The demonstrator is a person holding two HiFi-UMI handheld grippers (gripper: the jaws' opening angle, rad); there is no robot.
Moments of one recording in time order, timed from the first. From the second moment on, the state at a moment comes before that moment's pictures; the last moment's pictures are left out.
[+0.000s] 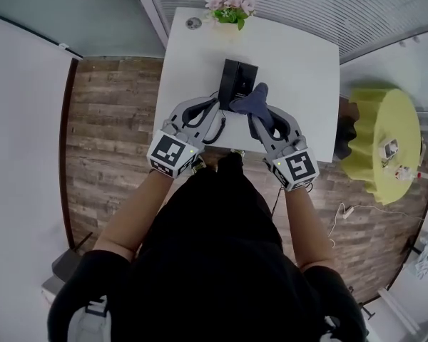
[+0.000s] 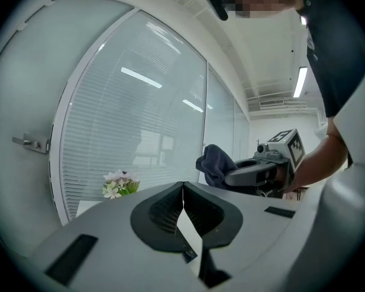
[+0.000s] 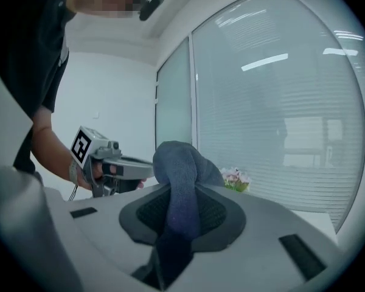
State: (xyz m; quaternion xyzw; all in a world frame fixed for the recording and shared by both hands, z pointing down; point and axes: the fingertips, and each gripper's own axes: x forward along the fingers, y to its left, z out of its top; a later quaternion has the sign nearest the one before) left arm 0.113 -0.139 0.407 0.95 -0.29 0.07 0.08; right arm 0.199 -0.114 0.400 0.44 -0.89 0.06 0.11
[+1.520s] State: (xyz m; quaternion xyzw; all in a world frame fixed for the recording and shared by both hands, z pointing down) left arm 0.143 -0.156 0.293 0.96 -0.29 0.04 -0.01; right arm 0.221 -0.134 0.270 0.45 -0.89 -0.04 0.02
